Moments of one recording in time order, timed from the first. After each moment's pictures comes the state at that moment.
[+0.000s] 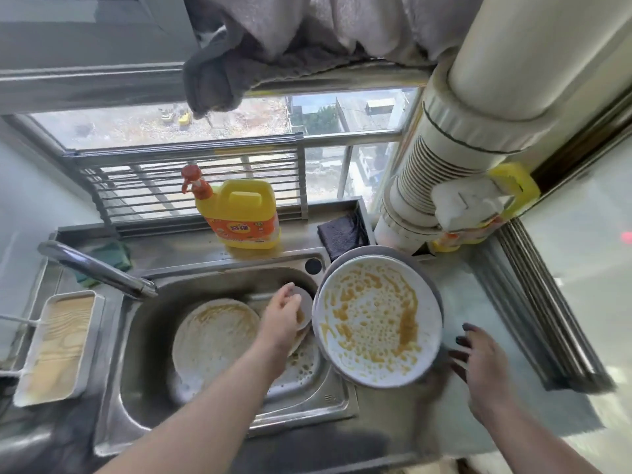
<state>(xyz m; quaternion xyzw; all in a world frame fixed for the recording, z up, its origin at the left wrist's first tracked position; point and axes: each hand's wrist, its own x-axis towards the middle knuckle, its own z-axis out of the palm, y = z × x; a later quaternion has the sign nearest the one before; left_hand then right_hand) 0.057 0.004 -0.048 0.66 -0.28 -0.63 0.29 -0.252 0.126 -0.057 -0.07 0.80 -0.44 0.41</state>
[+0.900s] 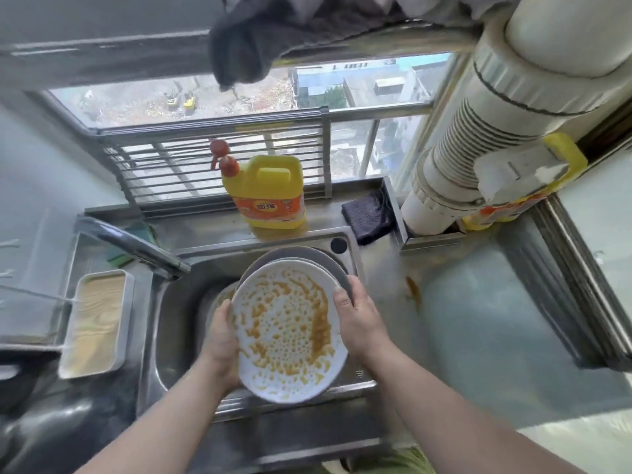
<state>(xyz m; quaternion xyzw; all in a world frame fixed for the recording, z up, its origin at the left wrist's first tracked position) 0.193 0.041 -0.068 0.56 -0.06 -0.75 0.34 -0.048 0.058 -0.033 -0.39 0.72 -0.28 0.50</state>
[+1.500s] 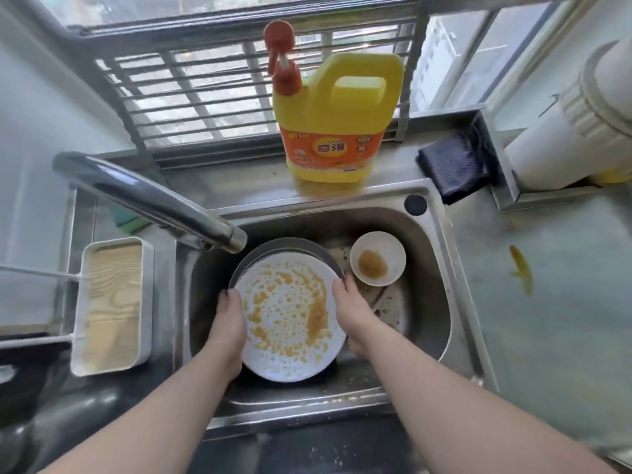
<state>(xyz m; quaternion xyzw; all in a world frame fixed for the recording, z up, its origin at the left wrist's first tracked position) 0.311 0.020 -0.179 0.78 -0.15 -0.57 0.22 0.087 0.024 -0.211 -0.19 0.67 -0.22 0.69</state>
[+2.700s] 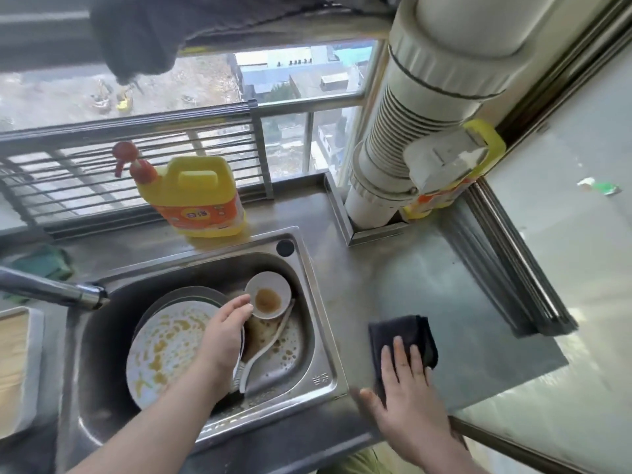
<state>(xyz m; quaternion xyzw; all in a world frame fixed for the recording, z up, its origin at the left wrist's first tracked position) 0.109 0.026 -0.060 0.65 -0.30 -0.64 0.27 -0.161 0.217 -0.100 -0.55 0.77 0.15 0.31</state>
